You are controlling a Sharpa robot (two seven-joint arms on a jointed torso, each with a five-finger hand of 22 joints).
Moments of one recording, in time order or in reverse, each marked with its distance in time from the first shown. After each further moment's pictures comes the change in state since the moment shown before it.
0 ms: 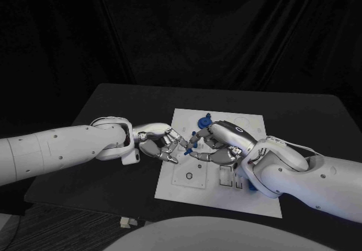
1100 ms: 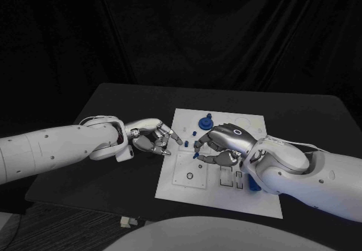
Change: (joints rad) left arm -0.001 -0.051 0.000 -0.003 0.000 -0.122 -0.058; left_hand -0.003 -0.003 0.016 0.000 0.022 0.003 0.077 0.014 0.007 -0.043 0.006 -0.066 -0.011 -0.007 0.000 -0.008 -0.006 0.000 -0.014 0.001 -0.019 0.001; right arm -0.001 0.008 0.000 -0.051 -0.259 0.120 -0.095; right_hand 0.004 0.004 0.000 0.000 -0.001 0.001 -0.002 -0.001 -0.001 0.000 0.000 0.000 0.000 0.003 0.003 0.000 0.000 0.000 0.004 0.004 -0.004 0.001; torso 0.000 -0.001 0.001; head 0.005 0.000
